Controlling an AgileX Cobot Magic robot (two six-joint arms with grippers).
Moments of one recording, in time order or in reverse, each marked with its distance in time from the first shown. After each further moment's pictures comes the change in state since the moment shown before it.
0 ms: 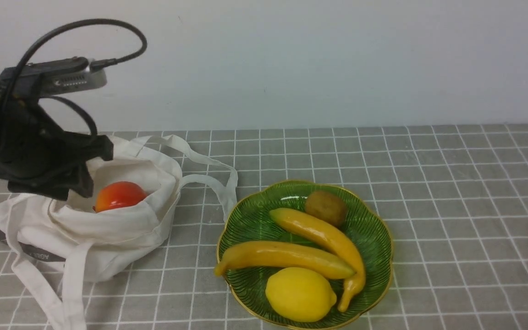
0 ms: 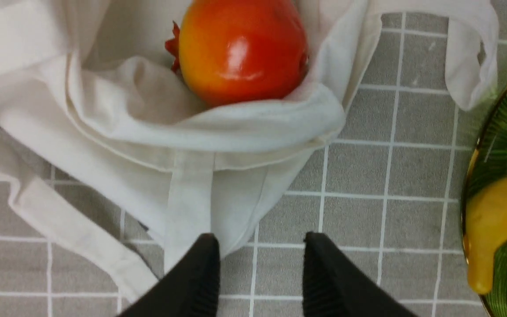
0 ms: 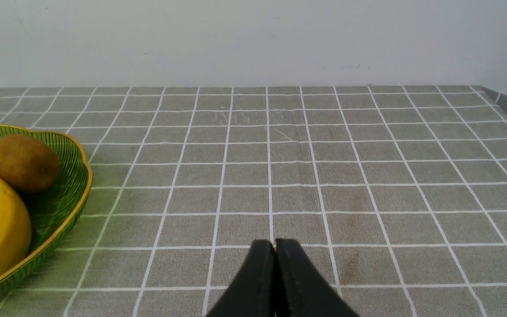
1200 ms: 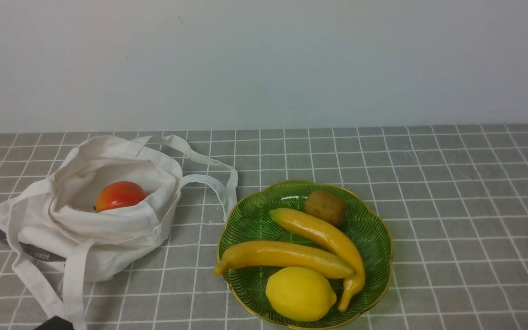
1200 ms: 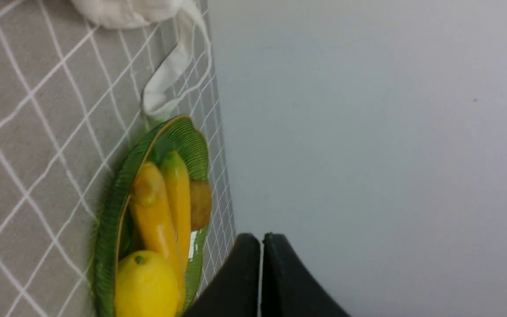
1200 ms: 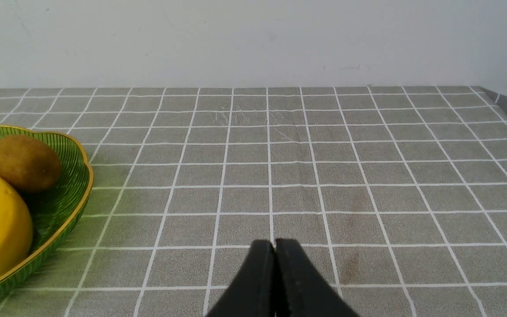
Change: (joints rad) right arm 0.000 0.000 0.000 0.000 0.000 0.000; left arm 0.000 -1.557 1.288 -0.895 -0.708 -0.445
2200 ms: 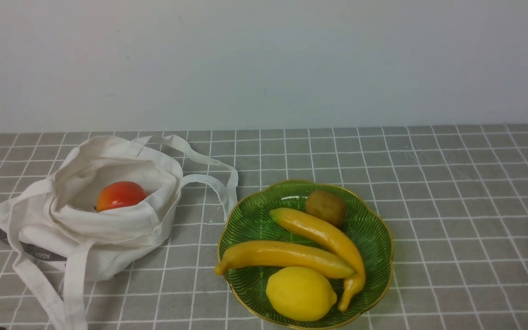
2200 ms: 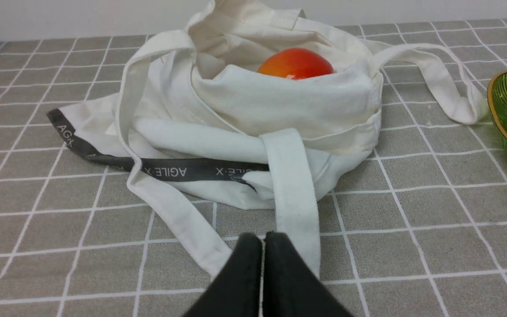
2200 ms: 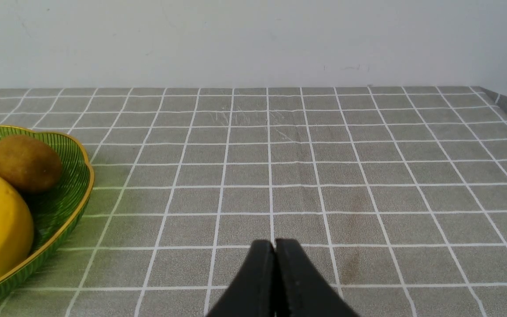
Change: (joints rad) right arm 0.000 0.000 0.000 0.000 0.000 0.000; left arm 0.000 0.000 0.004 1.051 0.059 0.518
